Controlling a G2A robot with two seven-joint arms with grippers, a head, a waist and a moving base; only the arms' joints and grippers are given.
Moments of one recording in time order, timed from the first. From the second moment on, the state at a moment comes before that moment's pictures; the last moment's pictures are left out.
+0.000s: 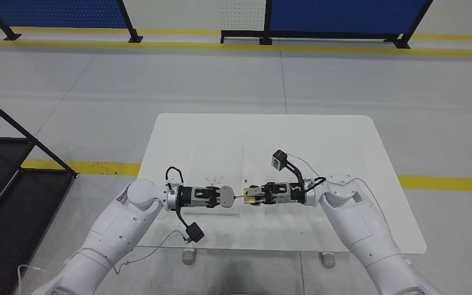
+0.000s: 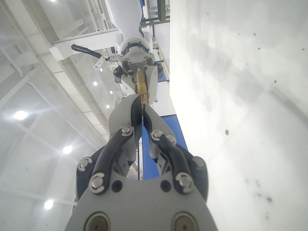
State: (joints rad) left arm 1.22 -0.99 -1.08 -1.35 2.58 0.30 1.20; right arm -1.00 -1.29 1.01 -1.13 0.39 -0.16 1.31
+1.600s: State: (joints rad) left arm 1.16 -0.99 -1.01 -1.30 2.55 0.31 1.21; right arm -1.00 -1.29 1.01 -1.13 0.39 -0.16 1.31
